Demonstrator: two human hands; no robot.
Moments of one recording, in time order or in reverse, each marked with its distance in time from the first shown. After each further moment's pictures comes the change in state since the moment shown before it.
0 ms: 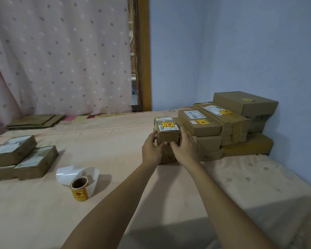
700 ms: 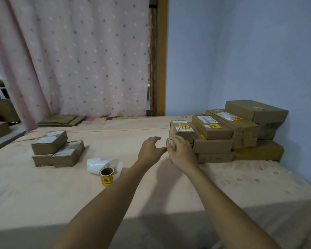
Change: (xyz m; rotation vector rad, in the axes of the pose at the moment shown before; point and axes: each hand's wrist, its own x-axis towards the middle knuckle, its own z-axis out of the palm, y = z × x) left_hand -0.031 0.018 -0.096 0.441 -0.094 0.088; right_hand -0.057 -0.064 0.011 0.031 -0.136 -0.226
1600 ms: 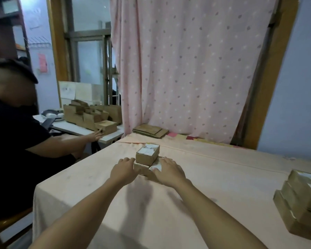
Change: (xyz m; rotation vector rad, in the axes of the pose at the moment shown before) left_hand -0.058 -0.254 -0.336 0.660 0.134 -0.514; right_hand 0.042 -0.290 0.247 -0.225 -0.577 -0.396
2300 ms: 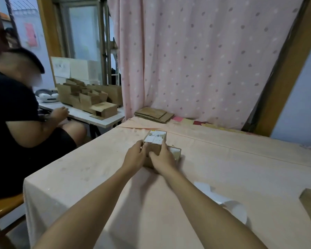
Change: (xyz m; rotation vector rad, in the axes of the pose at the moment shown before) left_hand 0.067 0.000 0.048 -0.681 0.164 -0.011; right_hand 0.085 -0.027 0.065 0.577 0.106 0.254
